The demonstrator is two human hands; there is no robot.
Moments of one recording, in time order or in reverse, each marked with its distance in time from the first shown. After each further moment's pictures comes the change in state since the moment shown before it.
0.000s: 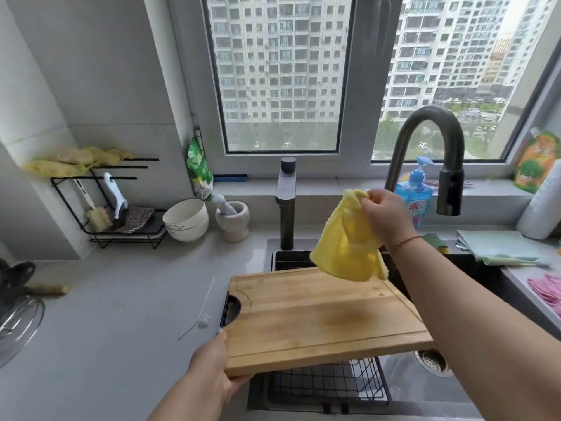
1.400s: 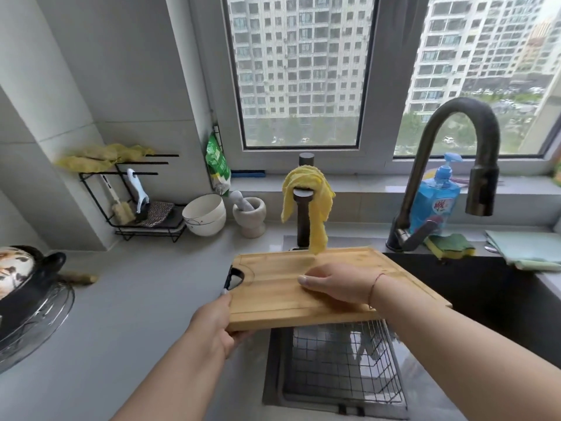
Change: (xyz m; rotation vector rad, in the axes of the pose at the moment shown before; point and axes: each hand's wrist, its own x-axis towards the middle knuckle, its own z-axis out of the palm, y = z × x) left_hand -0.009 0.050 0.006 -0.083 0.029 0.087; right_hand -0.067 -0.006 0.069 -0.460 -0.982 -0.126
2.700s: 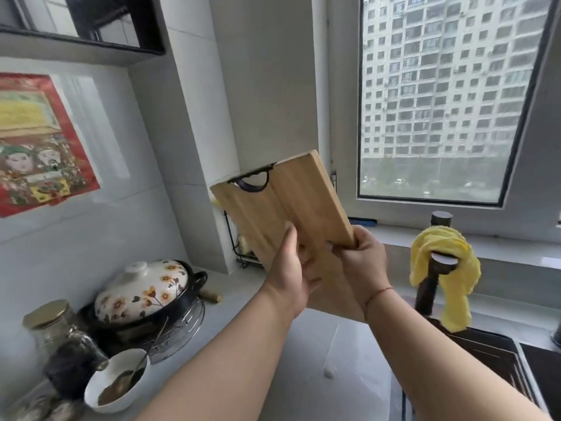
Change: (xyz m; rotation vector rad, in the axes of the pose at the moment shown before) left_hand -0.028 0.142 -0.032 0.004 -0.502 0.581; right_hand 0.110 -0.184 -0.012 0.881 0.798 -0.353
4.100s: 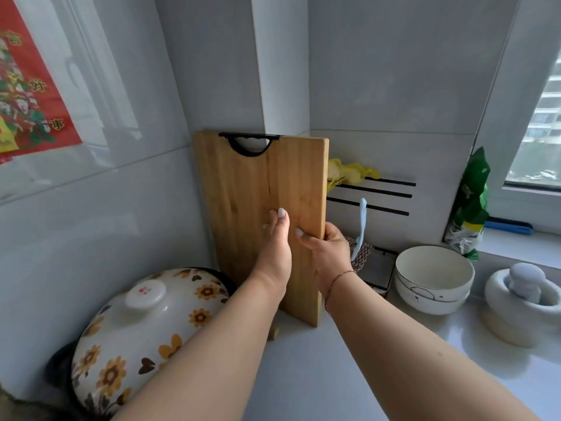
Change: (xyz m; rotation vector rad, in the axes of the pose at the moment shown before) left_hand 0.224 0.038 -0.277 0.313 0.339 0.084; right_hand 0.124 0.127 0.350 0.467 -0.189 0.312
